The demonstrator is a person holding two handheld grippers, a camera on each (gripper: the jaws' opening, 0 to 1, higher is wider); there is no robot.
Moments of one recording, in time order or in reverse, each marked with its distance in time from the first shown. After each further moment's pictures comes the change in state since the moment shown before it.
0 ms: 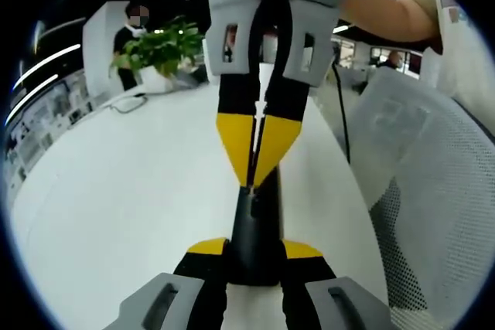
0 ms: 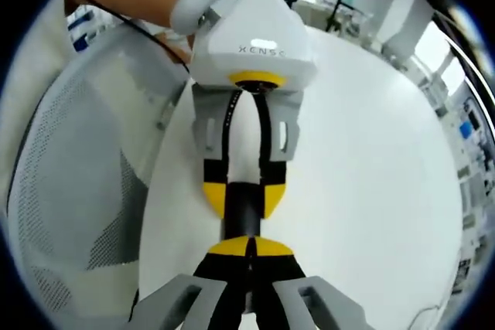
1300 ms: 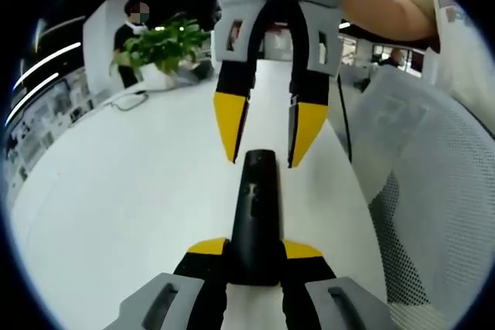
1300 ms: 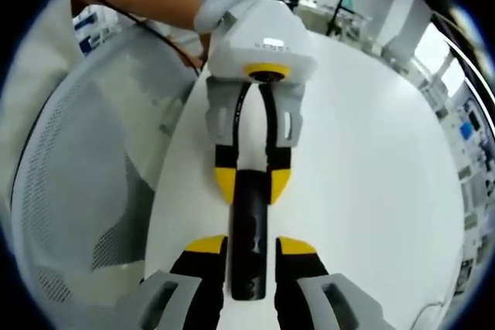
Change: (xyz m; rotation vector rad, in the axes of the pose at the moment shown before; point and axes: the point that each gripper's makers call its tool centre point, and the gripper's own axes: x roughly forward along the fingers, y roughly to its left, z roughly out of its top) left arm 0.001 0.000 0.000 -0.003 0.024 0.007; right arm -0.011 0.009 -0.015 -0.006 -0.028 0.014
